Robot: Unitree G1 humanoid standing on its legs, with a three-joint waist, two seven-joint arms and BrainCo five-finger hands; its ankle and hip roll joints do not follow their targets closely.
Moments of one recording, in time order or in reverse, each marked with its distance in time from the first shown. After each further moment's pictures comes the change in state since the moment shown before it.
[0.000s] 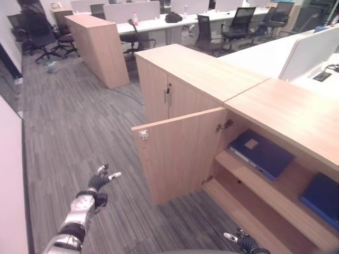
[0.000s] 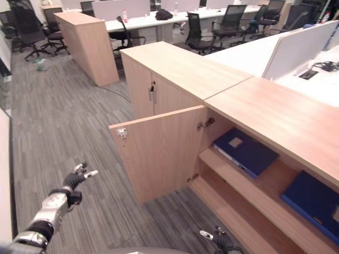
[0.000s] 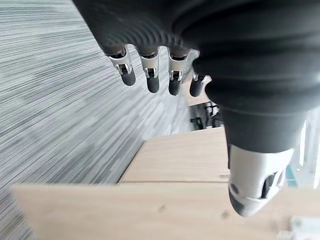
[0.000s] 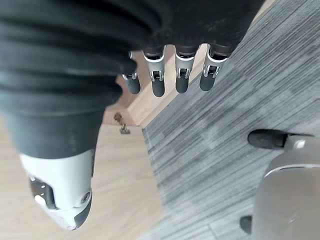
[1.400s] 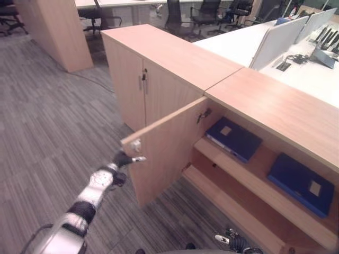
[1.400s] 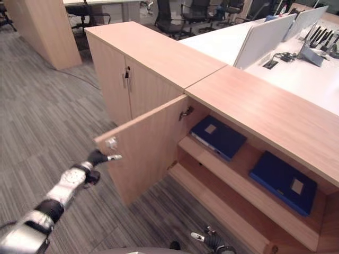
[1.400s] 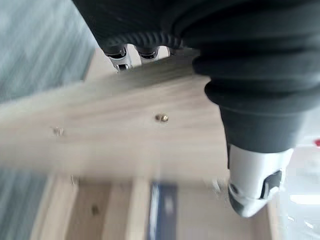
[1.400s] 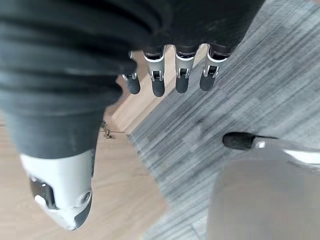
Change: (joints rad) left arm 0.105 -0.047 -0.300 -0.458 0.039 -0.008 -0.075; right arm 0.012 0.036 0.060 -0.042 -0.031 0.000 0.023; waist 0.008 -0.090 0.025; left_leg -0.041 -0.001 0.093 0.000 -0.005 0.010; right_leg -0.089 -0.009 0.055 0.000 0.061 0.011
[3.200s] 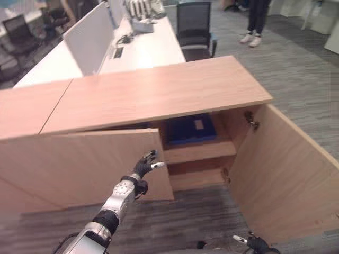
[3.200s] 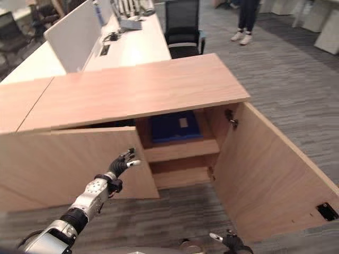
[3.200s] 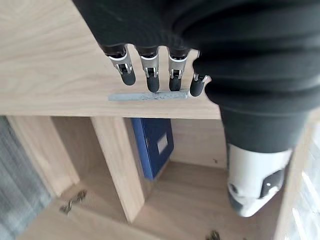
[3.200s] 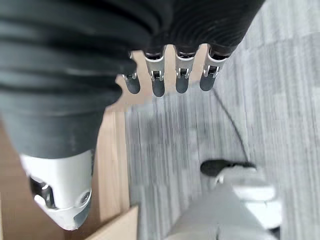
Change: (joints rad) left arm -0.132 -0.191 0.033 0.212 -0.127 0.040 0.067; right arm -0.051 -0.110 -0.072 0.139 -0.006 0.059 -0.062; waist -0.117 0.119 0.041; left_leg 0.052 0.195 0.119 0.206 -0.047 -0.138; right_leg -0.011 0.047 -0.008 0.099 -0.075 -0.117
